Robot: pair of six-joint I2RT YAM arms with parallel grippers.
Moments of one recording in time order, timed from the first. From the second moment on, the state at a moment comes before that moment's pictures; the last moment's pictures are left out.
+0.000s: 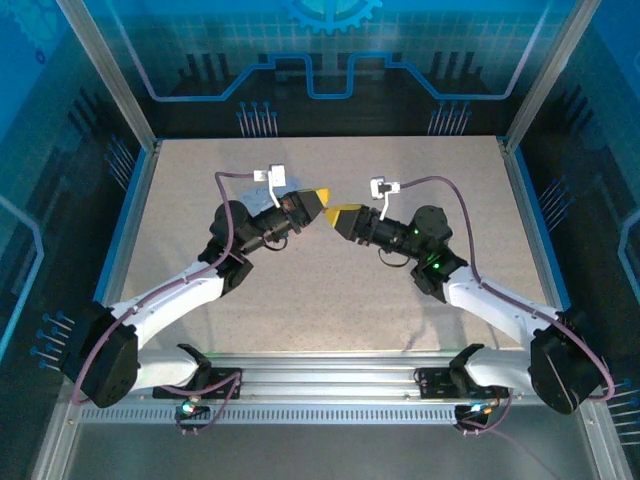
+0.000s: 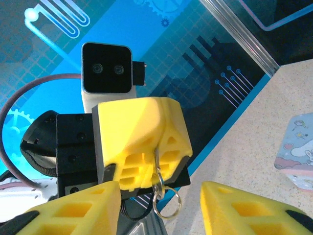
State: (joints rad) left arm -0.55 1.26 0.77 0.71 0.42 -0.91; right arm 0.59 1.22 0.71 0.63 -0.55 0.89
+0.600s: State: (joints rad) left arm -0.55 1.26 0.76 0.71 0.42 -0.93; right arm 0.61 1.25 0.73 0.63 -0.55 0.90
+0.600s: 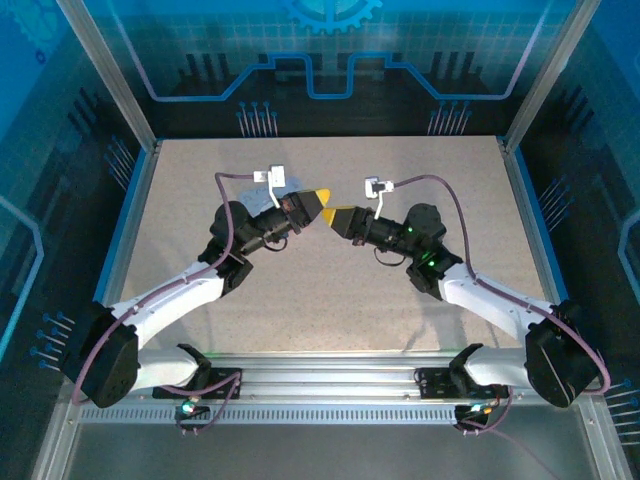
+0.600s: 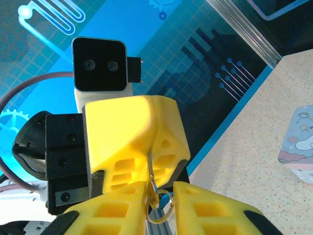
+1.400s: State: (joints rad) left arm -0.55 1.26 0.74 0.72 0.41 -0.93; right arm 0.61 1.25 0.73 0.59 -0.55 0.90
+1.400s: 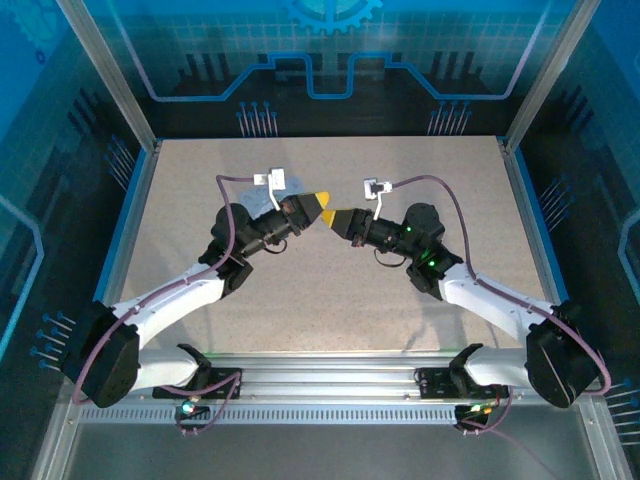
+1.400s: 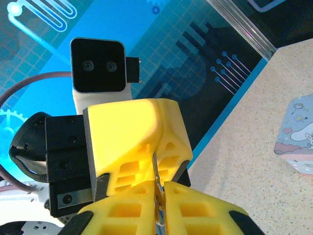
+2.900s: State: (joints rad) left arm -0.37 1.39 1.06 -0.05 0.27 -0.60; right arm 0.61 1.00 0.80 -0.18 -0.27 0.54
